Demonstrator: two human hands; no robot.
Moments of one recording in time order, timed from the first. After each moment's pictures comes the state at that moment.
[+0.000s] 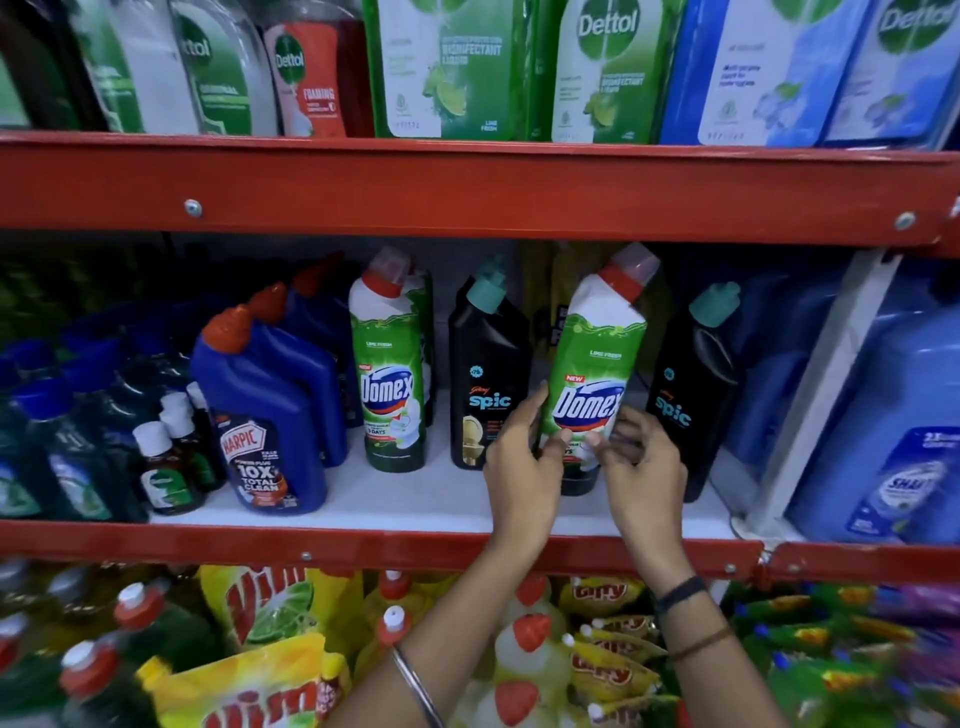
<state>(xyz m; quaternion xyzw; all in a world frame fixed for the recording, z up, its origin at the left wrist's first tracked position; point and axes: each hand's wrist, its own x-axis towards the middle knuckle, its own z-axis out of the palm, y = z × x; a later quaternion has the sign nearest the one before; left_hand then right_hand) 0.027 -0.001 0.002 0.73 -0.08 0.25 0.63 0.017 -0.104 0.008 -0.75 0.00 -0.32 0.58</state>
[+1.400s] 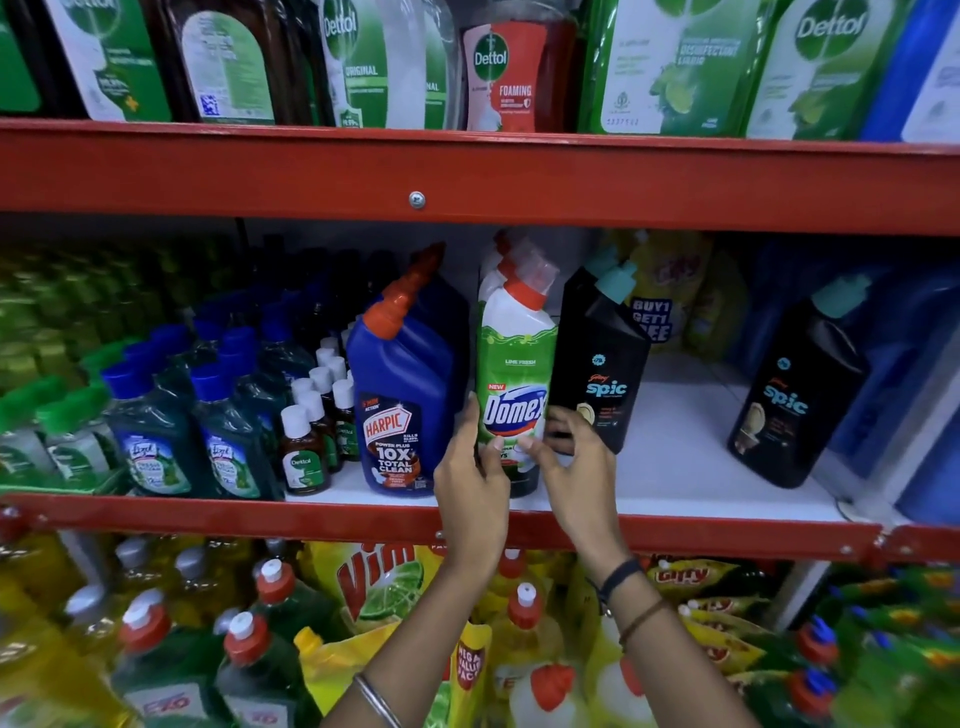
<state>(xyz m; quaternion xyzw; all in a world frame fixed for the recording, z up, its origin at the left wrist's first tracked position) 0.006 0.165 -0.030 0.74 -0.03 0.35 0.57 0.009 0.064 -0.006 -0.78 -0.07 -0.25 0.58</state>
